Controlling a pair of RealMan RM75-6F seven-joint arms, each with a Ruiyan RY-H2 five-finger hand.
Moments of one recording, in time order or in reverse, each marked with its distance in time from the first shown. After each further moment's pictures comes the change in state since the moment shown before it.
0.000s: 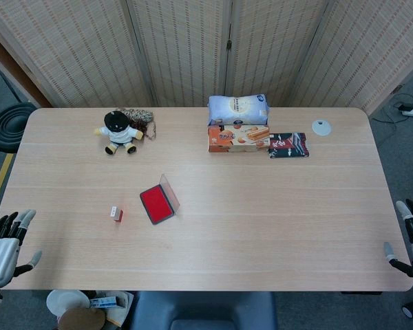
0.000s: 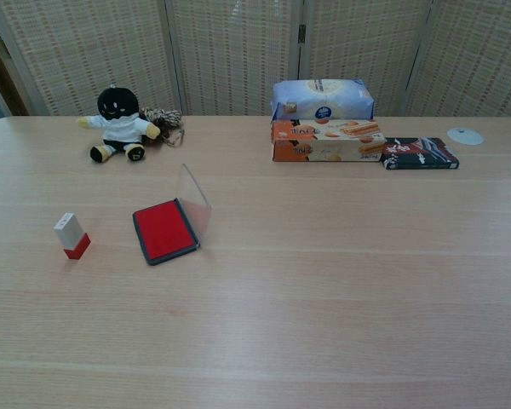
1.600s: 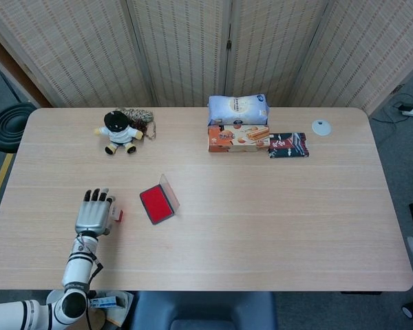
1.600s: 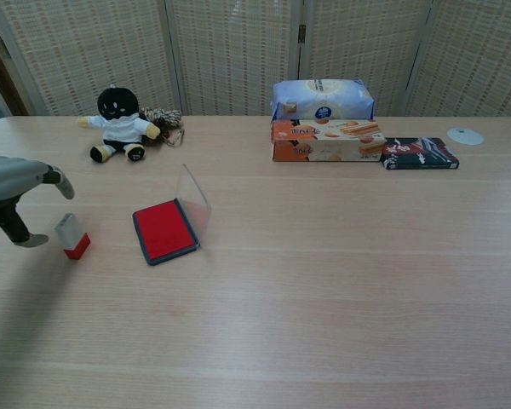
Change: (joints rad) left arm -0.544 -0.378 -0.197 -0.125 -0.891 -0.208 0.877; right arm 0.027 0.109 0.000 0.245 -0.064 -0.099 0.678
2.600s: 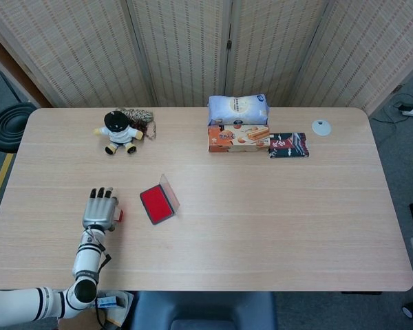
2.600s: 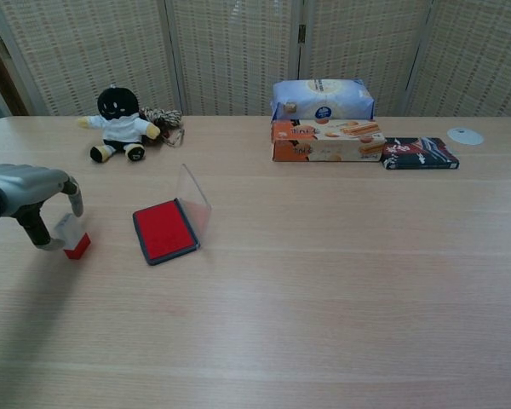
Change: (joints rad) left arm -0.097 -0.052 0.011 0.133 -0.131 -0.068 0.002; right arm 0.007 0.003 -0.019 0.035 -0.014 0.011 0.061
